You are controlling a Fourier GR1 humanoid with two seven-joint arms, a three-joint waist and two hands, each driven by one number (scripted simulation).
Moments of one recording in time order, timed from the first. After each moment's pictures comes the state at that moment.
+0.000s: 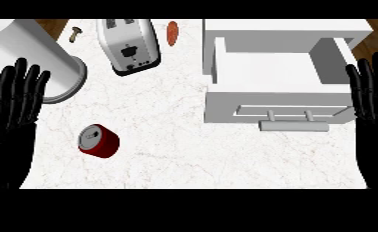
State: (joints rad) left arm 0.03 0.16 0.02 -2.10 -0.01 -0.01 0.00; right arm 0.00 -0.11 -0.02 -2.10 0.06 -0.04 -0.03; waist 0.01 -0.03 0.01
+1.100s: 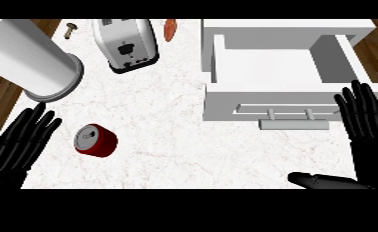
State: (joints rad) left arm 0.29 0.23 0.06 -2.26 0.27 -0.24 0.26; right arm 0.16 -0.09 -0.06 -2.09 -0.01 0.01 0.15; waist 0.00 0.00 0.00
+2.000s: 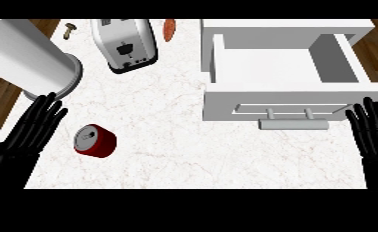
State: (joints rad) left arm 0.20 0.16 0.14 -2.06 0.21 -0.30 0.23; right arm 0.27 -0.07 -0.13 -2.09 -0.05 0.10 0.05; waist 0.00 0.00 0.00
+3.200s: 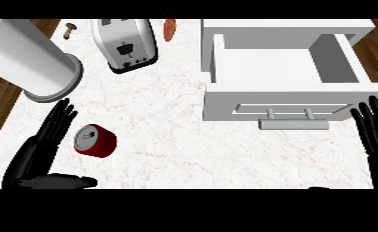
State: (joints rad) left arm 0.13 0.14 0.21 -1.61 0.03 -0.34 -0.12; right arm 0.24 -0.06 -0.20 -2.06 -0.05 0.17 0.05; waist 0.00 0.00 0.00
